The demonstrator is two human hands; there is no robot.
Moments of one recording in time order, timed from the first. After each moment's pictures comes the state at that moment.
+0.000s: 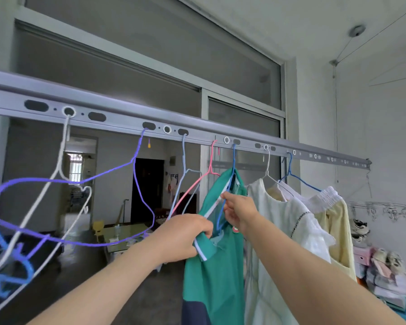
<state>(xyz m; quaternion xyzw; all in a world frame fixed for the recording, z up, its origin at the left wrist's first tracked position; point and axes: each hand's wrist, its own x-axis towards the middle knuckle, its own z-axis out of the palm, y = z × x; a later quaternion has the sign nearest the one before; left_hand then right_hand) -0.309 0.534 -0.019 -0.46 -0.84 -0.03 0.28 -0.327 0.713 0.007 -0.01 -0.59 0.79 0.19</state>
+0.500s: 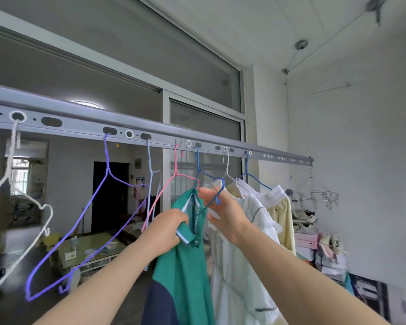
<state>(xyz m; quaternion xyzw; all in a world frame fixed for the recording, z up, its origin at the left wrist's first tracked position) -0.340 0.602 -0.023 -0.41 -0.85 -0.09 0.30 -0.264 0.757 -0.003 0.09 -0.60 0.77 0.19</state>
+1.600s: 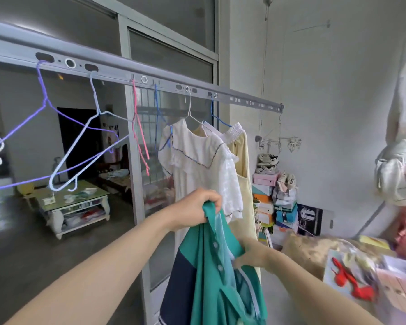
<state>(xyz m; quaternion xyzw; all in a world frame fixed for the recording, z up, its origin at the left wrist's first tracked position) -0.191 0.710 -0.105 -0.59 -0.73 -0.35 -0.05 -0.114 0.895 -0.219 -0.13 -0.90 0.42 -0.04</state>
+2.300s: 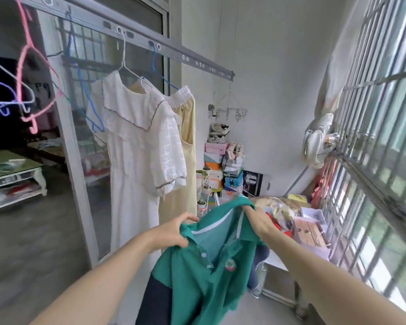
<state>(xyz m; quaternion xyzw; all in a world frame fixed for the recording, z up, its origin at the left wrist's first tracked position) -0.148 0.780 -0.255 -0.45 -0.74 -0.35 -0.34 0.017 0.960 -0.233 -0.37 -0.78 0.45 0.20</state>
